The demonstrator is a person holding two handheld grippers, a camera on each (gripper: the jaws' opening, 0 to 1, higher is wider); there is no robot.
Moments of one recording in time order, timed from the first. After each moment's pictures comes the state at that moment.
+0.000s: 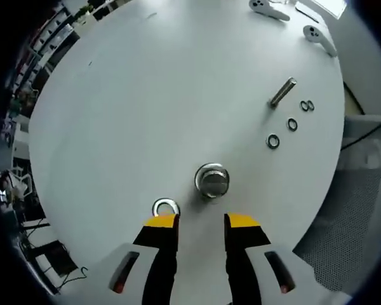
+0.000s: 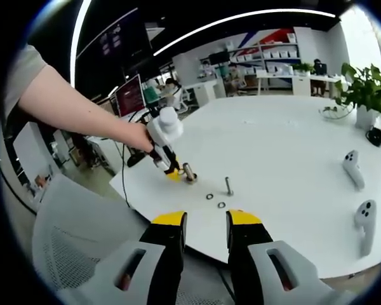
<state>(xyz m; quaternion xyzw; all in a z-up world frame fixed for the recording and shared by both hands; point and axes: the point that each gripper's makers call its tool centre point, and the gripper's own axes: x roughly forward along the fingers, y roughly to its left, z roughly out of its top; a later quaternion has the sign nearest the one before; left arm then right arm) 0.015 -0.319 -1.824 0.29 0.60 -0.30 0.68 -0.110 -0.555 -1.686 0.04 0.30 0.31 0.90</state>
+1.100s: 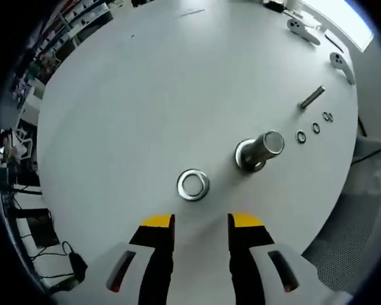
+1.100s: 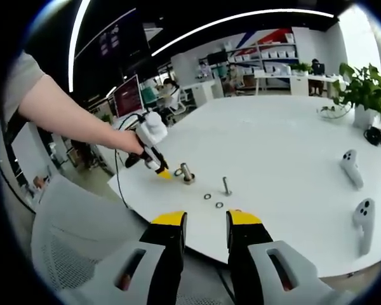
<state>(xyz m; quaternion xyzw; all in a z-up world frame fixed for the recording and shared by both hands) 0.023 -0.288 -1.837 0.23 0.59 -0.25 0.73 -0.109 -0.558 -1.686 0.04 0.31 0.30 0.90</state>
